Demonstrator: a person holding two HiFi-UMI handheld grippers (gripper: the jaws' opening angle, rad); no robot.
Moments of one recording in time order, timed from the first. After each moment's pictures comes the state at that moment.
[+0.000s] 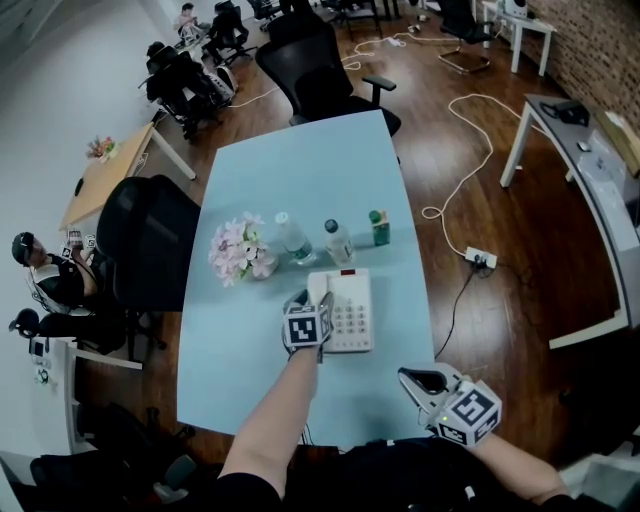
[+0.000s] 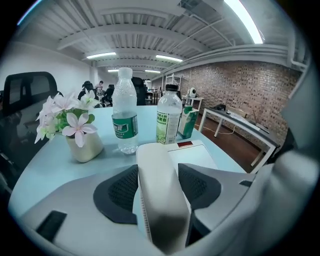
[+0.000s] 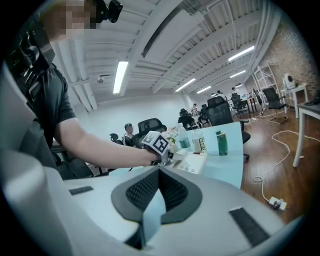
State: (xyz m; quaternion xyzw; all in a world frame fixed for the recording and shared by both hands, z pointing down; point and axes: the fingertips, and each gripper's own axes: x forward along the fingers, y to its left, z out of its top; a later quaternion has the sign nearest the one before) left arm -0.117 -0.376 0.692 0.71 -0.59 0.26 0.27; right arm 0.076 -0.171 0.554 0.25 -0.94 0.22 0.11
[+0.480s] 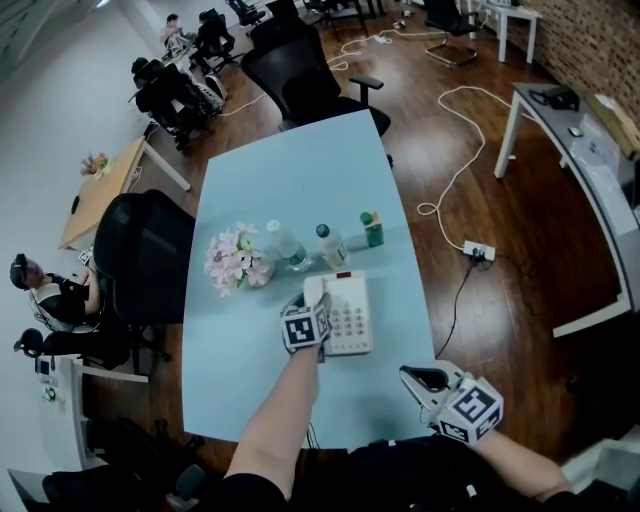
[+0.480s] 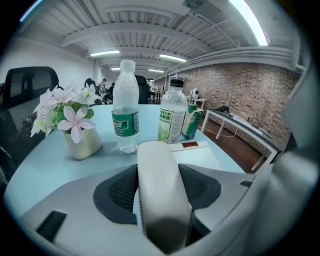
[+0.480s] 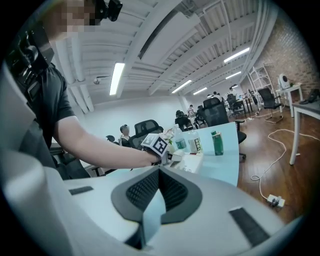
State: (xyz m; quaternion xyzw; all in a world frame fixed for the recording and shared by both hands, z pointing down) left arm -0.116 -0.389 0.697 0.71 -0.60 0.24 0.28; right arm 0.084 -0.177 0.557 0.27 -0.93 0.23 0.10
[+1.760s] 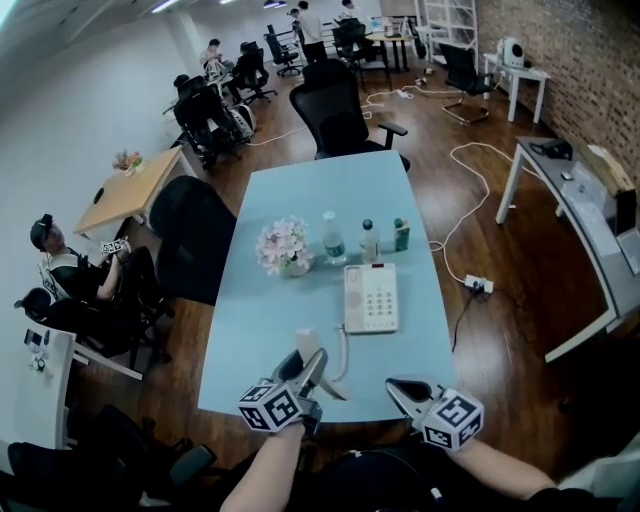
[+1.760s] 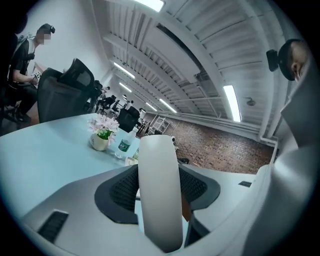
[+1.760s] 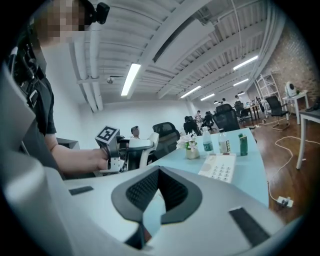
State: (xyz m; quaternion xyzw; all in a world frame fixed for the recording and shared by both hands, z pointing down) left arm -0.180 -0.114 0.520 0.79 -0.51 -0.07 0.33; right arm -0.025 -0.041 0.520 0.26 -0.94 0.19 0.09
